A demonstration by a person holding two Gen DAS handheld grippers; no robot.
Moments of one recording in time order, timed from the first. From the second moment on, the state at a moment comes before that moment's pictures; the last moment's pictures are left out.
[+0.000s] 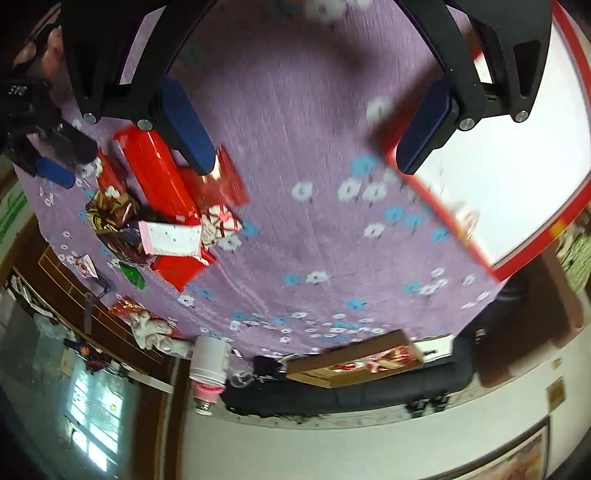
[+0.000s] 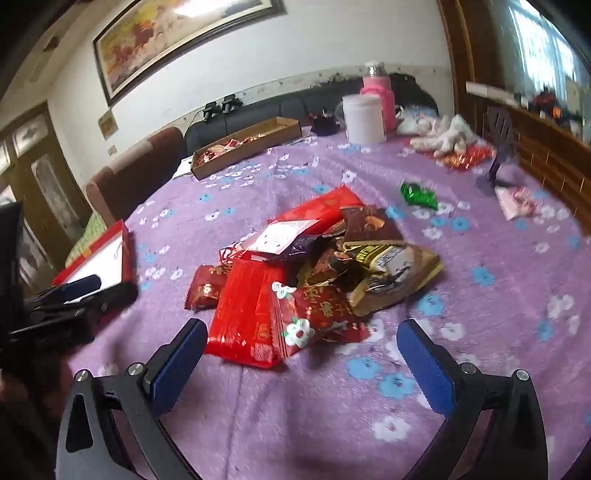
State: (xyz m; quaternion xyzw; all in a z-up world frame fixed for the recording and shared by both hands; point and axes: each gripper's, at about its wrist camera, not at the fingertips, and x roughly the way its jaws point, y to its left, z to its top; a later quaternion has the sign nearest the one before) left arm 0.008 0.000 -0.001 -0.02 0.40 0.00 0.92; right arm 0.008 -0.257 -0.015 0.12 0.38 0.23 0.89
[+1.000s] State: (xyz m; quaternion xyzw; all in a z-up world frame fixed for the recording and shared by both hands) left arm 0.062 -0.055 -0.035 0.01 0.47 -0.15 0.87; right arm 0.046 -0.284 -0.040 0.17 0.44 0.23 0.85
